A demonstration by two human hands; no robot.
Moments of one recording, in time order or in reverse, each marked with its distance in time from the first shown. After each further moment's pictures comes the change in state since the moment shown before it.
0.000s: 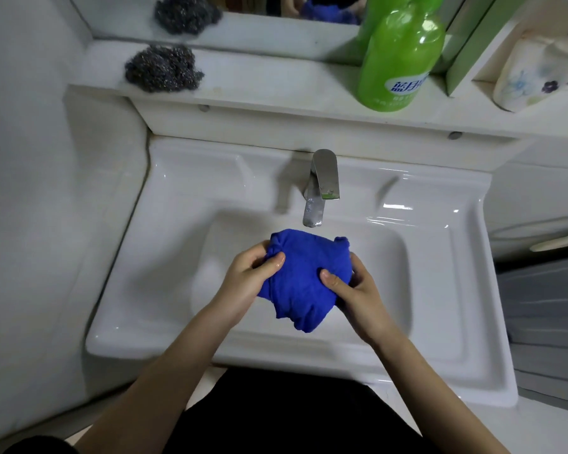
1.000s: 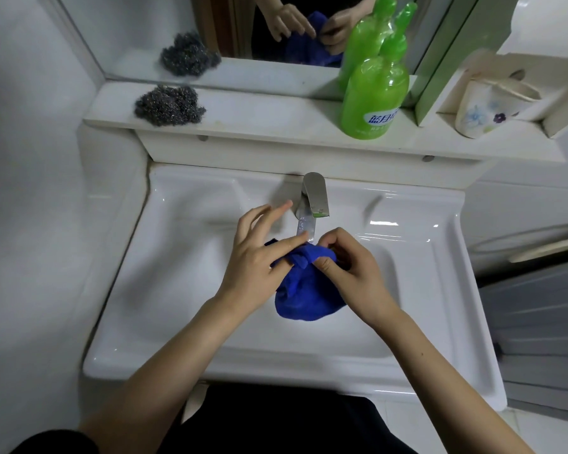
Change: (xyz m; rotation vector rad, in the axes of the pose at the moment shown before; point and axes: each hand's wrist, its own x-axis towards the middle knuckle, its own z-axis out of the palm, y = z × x) left_hand 0.004 0.049 0.010 1.017 0.173 0.975; right_hand -0.017 -0.075 0.039 -0.569 -0.034 -0.444
